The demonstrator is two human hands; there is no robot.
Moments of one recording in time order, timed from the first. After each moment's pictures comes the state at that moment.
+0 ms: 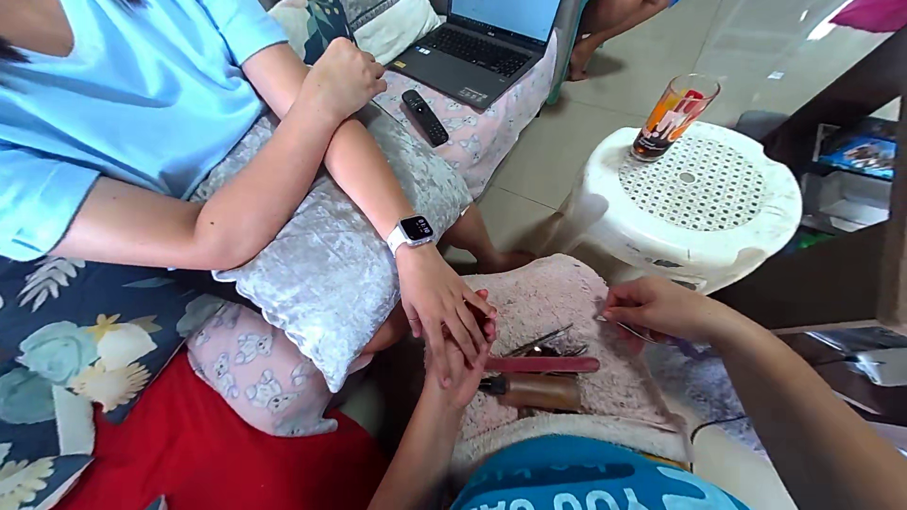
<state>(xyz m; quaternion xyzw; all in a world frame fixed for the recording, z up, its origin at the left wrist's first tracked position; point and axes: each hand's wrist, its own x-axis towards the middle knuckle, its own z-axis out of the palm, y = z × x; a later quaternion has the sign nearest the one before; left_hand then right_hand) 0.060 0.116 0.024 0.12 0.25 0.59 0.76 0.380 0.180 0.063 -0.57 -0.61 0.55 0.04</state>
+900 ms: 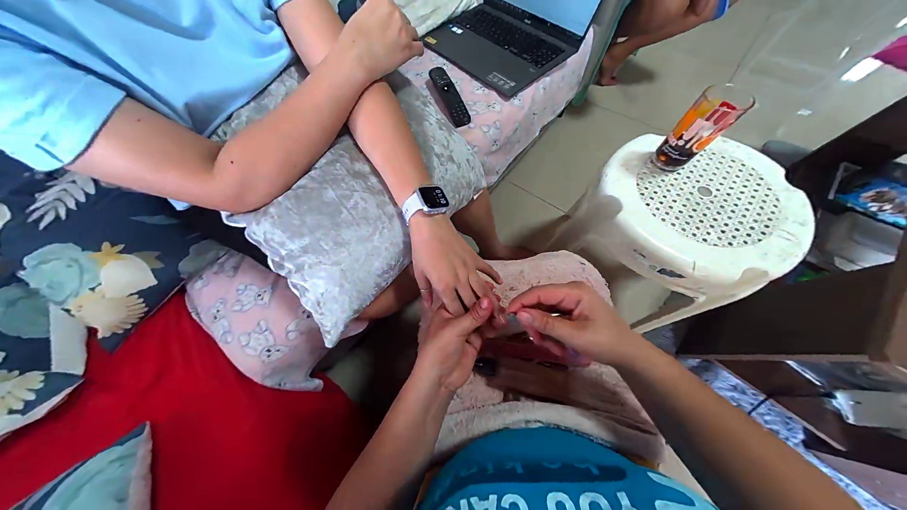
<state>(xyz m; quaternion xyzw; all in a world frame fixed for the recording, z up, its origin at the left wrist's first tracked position) 0.069 0.102 0.061 0.20 0.38 0.56 0.70 0.273 0.151 0.073 -0.23 -0.68 0.61 0.34</state>
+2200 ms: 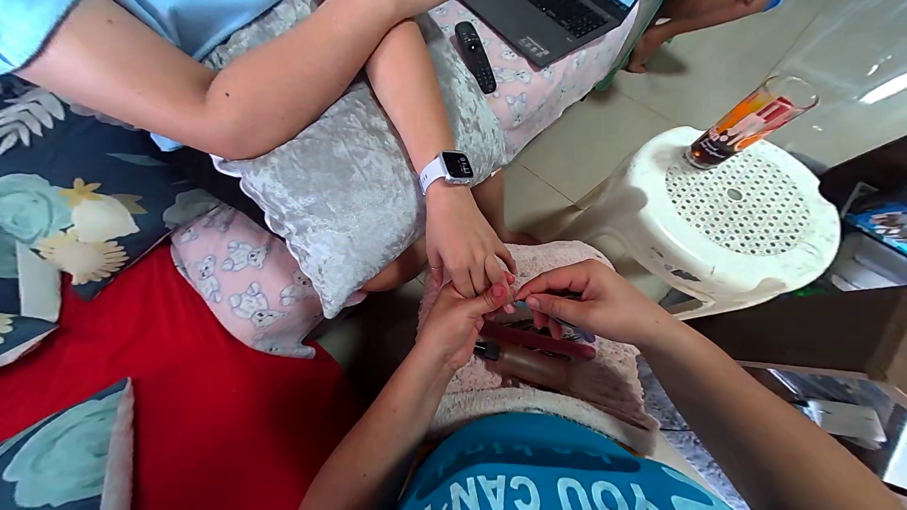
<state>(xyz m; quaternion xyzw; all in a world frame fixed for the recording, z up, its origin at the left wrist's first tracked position) 0.063 0.105 0.066 0.22 0.42 0.54 0.69 0.271 0.171 0.092 -0.30 -0.72 0.59 0.20</state>
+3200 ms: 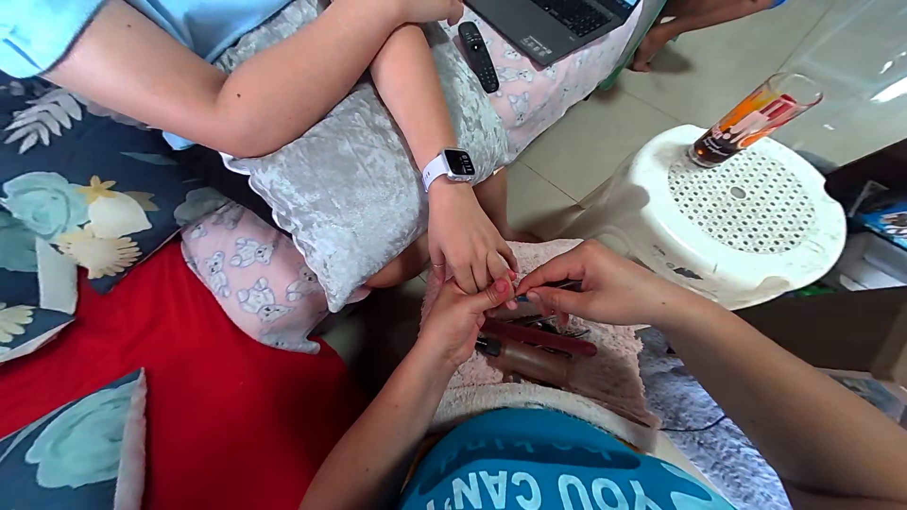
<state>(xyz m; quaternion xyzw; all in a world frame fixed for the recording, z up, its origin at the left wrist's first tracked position) 0.065 0.103 0.072 0.23 0.43 0.54 0.68 0.268 0.189 0.114 -0.24 -0.83 0.48 0.13</state>
